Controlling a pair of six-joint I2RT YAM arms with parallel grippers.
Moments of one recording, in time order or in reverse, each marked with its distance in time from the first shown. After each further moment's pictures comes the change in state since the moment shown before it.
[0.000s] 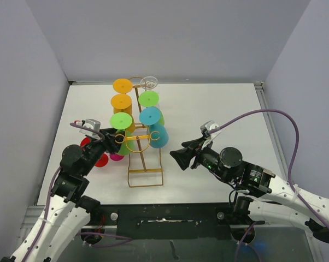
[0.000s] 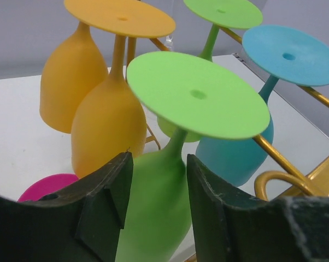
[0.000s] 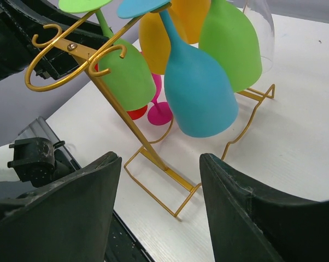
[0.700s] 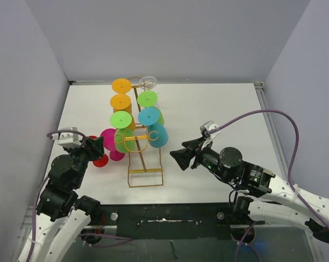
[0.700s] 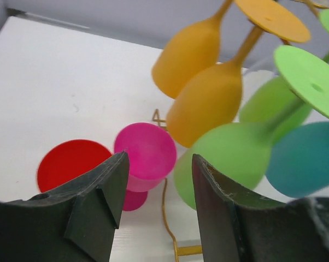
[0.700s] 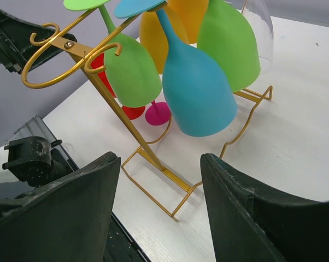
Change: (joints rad) left arm 0.000 -0.209 0.086 -0.405 -0.361 -0.064; right arm 0.000 -0.002 0.000 0.000 0.000 -0.018
